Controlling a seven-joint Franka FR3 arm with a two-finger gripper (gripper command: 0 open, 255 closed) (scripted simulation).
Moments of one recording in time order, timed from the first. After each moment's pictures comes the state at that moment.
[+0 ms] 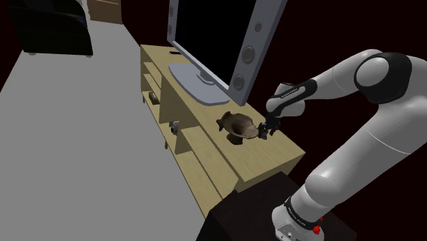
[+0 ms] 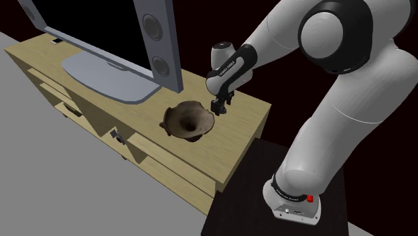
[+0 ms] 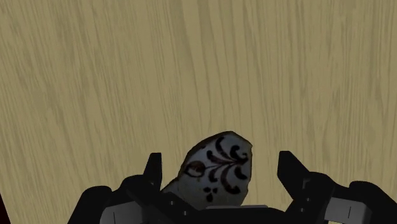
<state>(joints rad) -0.20 -0.04 -0.43 -2.56 -0.13 2.50 -0.21</state>
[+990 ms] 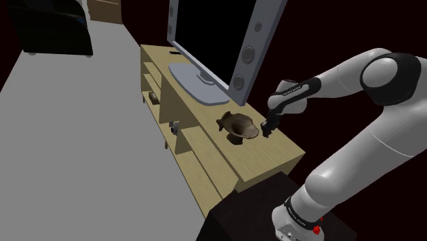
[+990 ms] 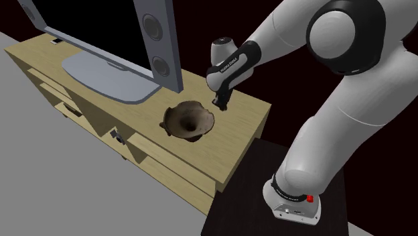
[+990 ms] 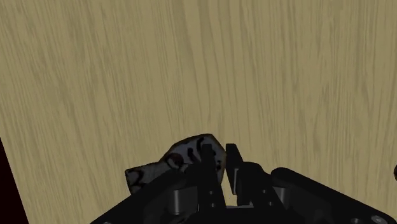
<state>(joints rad) -0.21 -0.08 -0.43 -2.55 -0.15 2.46 -0.20</state>
